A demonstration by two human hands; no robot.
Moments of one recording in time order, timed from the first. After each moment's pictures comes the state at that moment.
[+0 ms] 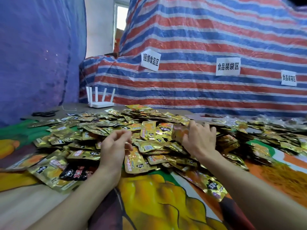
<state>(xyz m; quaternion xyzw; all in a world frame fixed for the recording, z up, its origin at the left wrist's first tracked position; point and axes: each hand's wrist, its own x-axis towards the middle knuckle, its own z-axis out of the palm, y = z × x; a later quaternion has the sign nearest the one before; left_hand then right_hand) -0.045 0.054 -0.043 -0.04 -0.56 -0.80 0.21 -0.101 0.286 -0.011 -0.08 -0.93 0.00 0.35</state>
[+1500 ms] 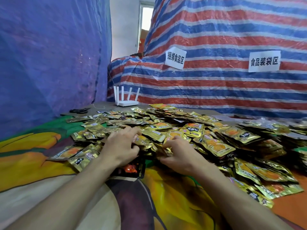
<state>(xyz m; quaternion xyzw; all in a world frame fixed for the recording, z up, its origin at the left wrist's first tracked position) -0.072 -0.031 -0.047 -0.08 -0.94 -0.16 0.29 -0.082 0.180 -0.035 0.24 -0.95 0.16 0.10</state>
